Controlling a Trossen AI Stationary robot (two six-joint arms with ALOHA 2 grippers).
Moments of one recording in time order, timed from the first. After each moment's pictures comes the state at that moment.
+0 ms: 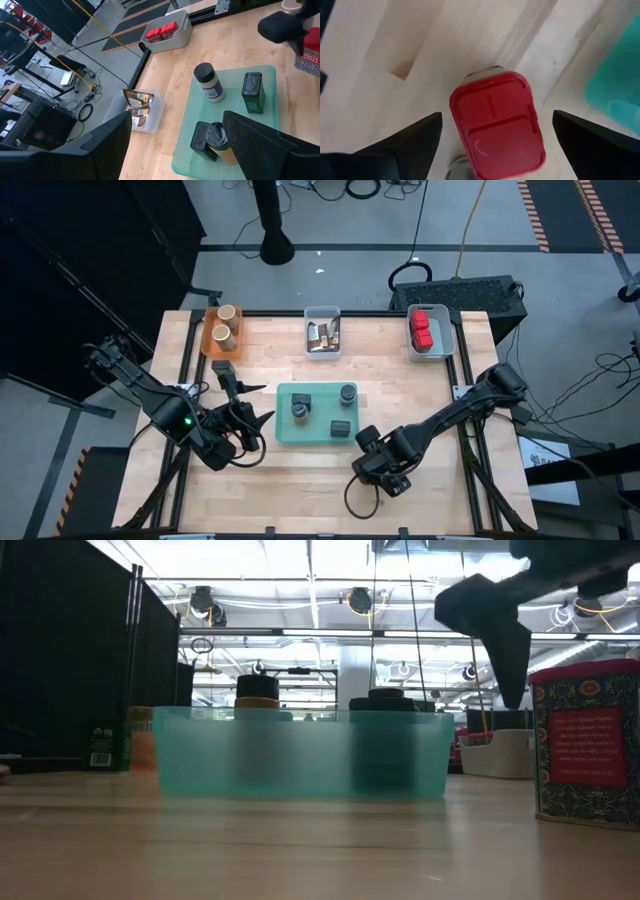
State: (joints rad) left arm -0.64 1.34 1.33 -0.99 -1.01 -0.39; right arm 0.52 1.80 1.33 -0.90 -0.02 -0.01
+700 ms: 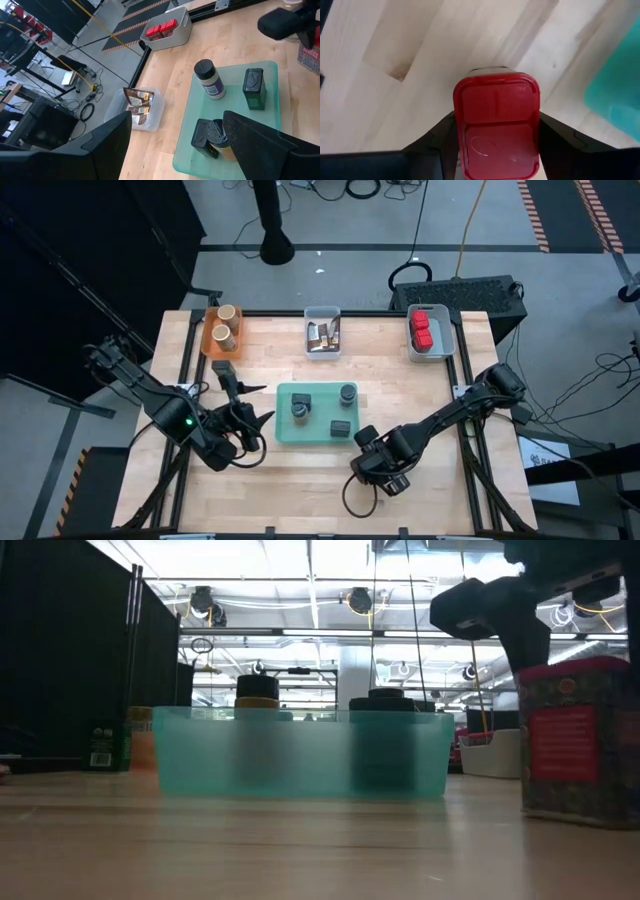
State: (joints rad) left arm -0.64 1.34 1.31 -0.99 -1.01 -0.39; right arm 0.50 1.81 1.33 -0.90 -0.03 -0.02
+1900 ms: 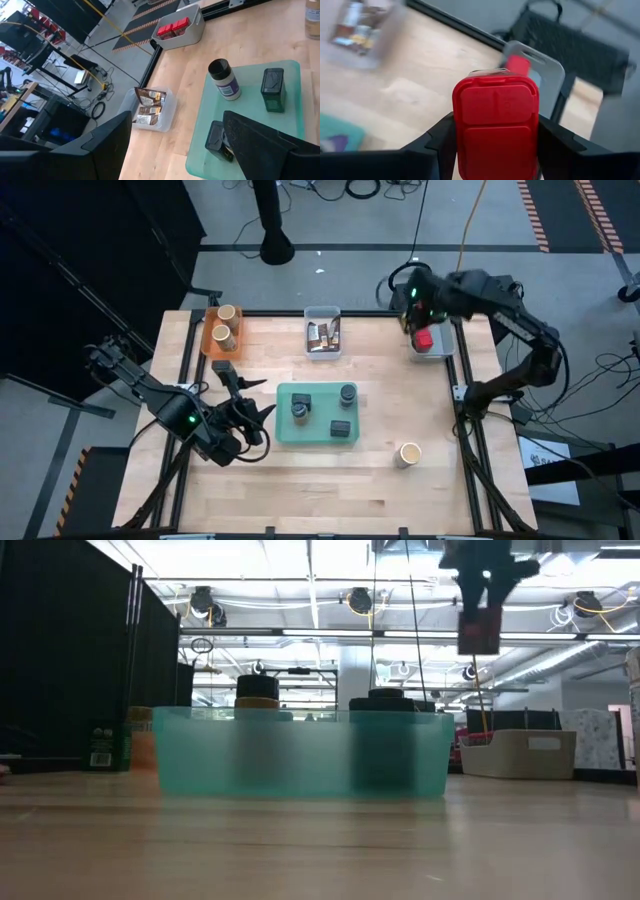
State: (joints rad) left arm -0.61 1.34 1.31 -0.98 -1.04 -0.36; right arm -0.52 1.42 1.71 -1.57 0.37 0.59
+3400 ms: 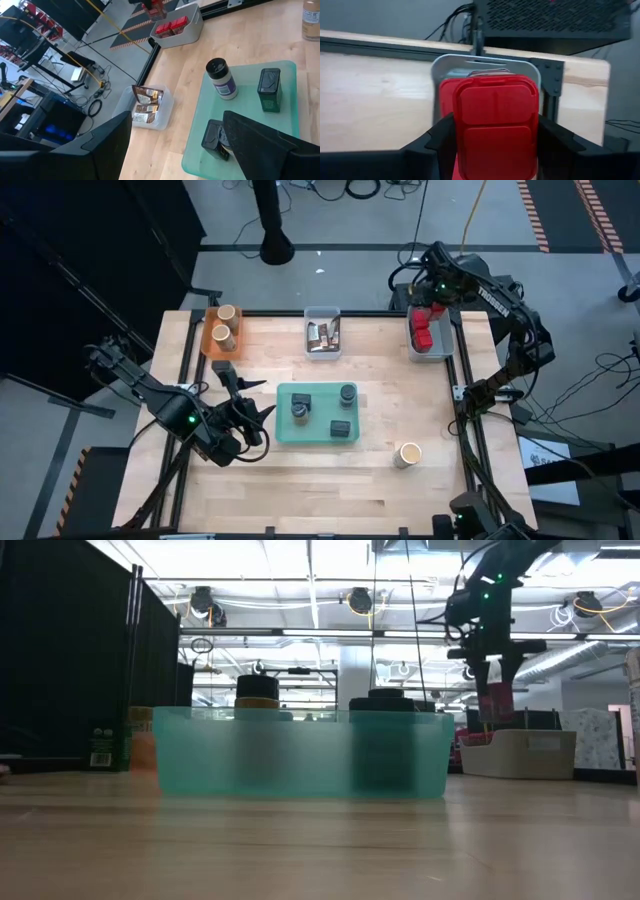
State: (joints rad) left arm -0.61 1.34 1.31 -0.99 -1.03 -0.39; right arm -1.07 1.53 1.42 -1.18 0.23 0.40
